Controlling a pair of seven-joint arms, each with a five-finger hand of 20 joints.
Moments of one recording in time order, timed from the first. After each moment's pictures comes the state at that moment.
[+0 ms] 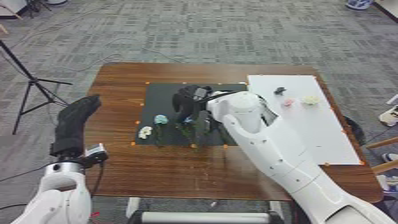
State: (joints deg) left arm 115.8 -51.7 -87.0 -113.5 56.6 30.8 14.7; right arm -58.2 -76.5 50.7 -81.7 -152.4 -26.4 -13.1
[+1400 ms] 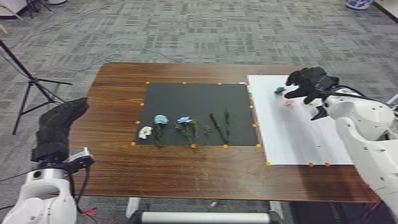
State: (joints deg) left arm 122.6 -52.4 -95.3 -115.5 54.5 27.0 17.5; right arm -73.9 -50.7 78.5 -82.9 -147.9 -7.5 -11.0
